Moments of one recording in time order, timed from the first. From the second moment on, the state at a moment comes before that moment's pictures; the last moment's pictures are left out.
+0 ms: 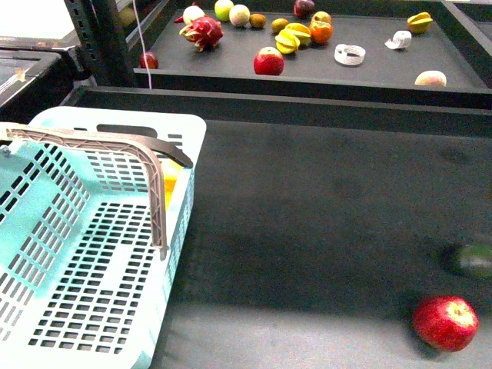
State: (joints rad) left arm 0.00 1.03 0.07 0.95 0.00 -0.06; right arm 0.00 0.00 0.01 0.00 0.00 0.00
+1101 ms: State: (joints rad) left arm 0.00 0.25 0.02 0.26 0.00 -0.01; right arm 0.00 0.00 0.01 0.00 0.00 0.00
